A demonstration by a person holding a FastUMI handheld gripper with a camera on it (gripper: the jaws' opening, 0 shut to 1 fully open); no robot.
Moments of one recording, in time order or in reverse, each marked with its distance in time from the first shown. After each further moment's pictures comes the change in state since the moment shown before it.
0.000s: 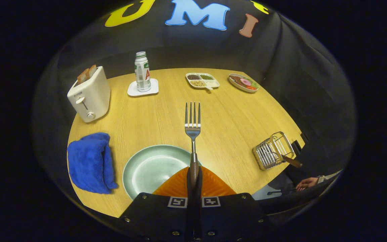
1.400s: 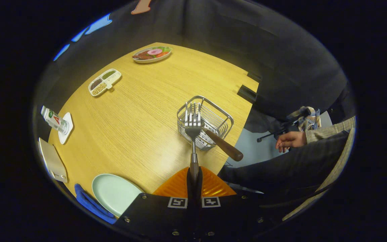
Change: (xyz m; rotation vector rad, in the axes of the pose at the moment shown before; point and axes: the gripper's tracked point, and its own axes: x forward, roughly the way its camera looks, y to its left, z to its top) arm 0.041 -0.165 -0.058 0.554 0.362 -0.268
